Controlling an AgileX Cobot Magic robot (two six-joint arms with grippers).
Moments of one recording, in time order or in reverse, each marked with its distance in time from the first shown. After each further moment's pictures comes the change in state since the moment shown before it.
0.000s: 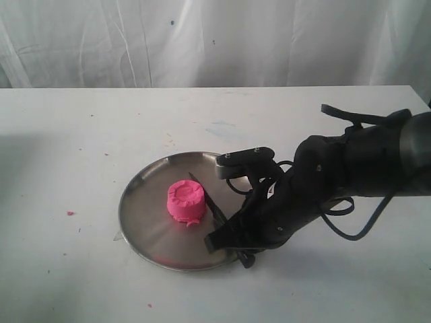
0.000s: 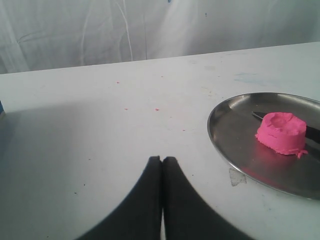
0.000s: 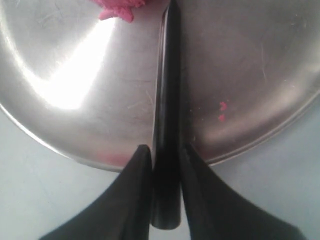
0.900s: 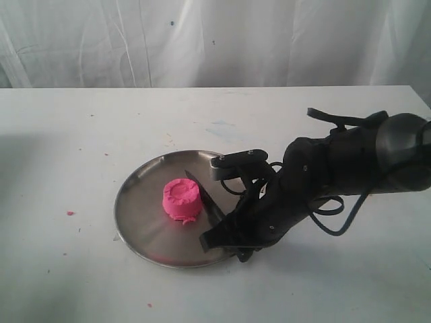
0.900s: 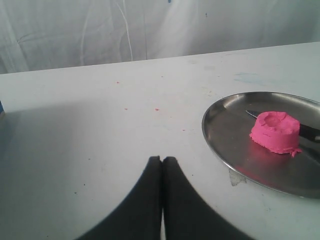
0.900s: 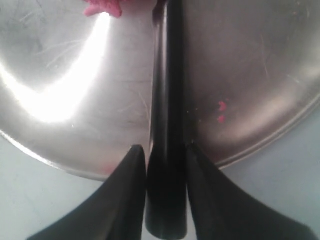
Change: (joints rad) left arm 0.000 0.000 0.000 0.000 0.000 0.000; right arm 0.000 0.058 -0.038 0.004 -0.013 -0.004
